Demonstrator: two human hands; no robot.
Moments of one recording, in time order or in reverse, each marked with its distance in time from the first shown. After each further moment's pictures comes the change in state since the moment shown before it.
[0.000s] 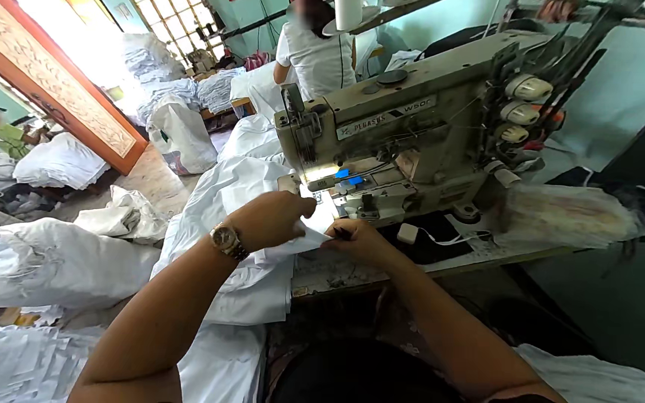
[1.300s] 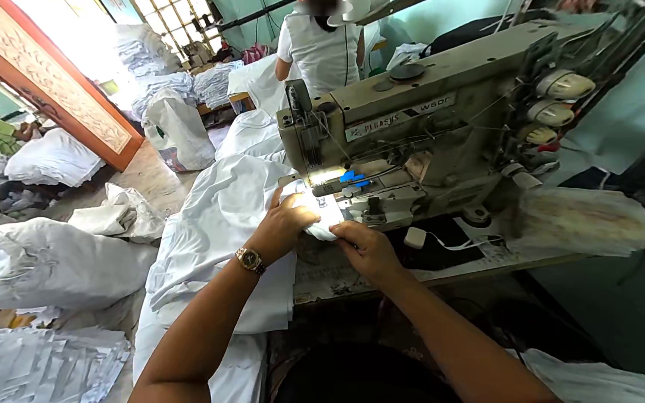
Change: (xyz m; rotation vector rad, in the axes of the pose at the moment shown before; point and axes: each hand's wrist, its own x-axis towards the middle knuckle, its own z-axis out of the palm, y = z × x) left_hand 0.041 -0.061 0.114 0.058 0.507 0.129; right_hand -0.010 0.014 0.023 -0.450 0.378 -0.277
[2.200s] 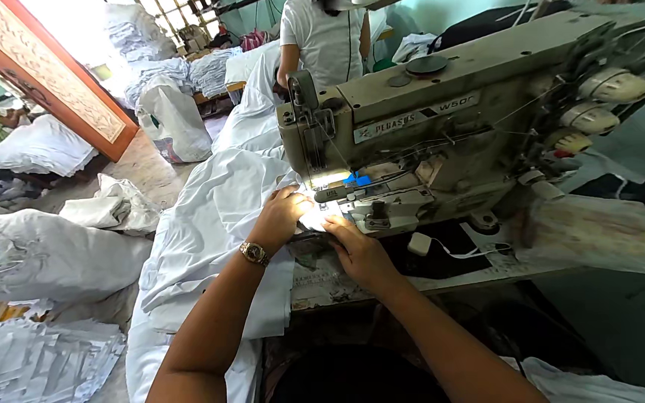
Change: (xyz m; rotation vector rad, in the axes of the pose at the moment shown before) left_hand 0.015 -0.023 0.022 -0.061 0.131 -0.084; right_hand 0.007 0.004 0.015 -0.174 -0.116 0.048
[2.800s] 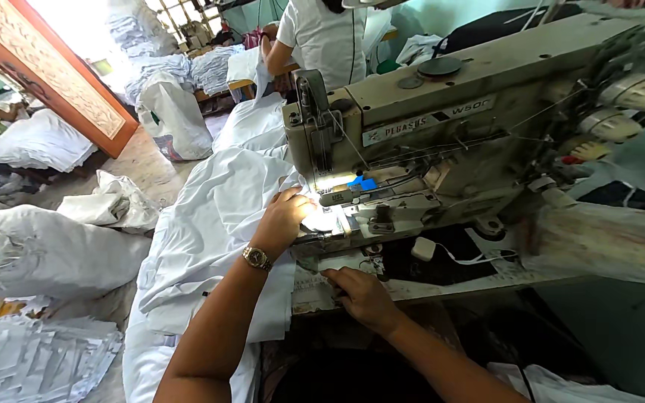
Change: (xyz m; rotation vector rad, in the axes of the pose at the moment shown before) left_hand -0.002 -0.001 0.007 -0.045 0.071 -0.029; right_hand -0.066 0.010 0.030 0.010 -0.071 -0.154
